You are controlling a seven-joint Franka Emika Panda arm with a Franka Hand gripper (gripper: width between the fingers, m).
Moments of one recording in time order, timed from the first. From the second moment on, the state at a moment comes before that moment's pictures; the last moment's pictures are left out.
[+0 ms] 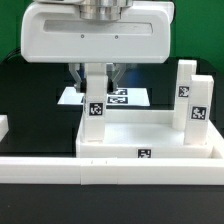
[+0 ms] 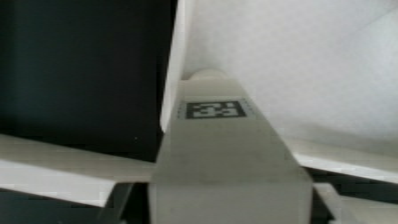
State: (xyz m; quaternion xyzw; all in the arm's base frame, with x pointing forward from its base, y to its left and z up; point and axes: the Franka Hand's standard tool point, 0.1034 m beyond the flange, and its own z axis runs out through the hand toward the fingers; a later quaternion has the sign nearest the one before) arm 0.605 -0.043 0.109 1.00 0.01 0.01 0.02
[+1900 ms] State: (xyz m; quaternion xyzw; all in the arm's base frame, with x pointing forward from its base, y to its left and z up) arm 0.609 -0.042 0.105 0.98 -0.22 0.02 0.02
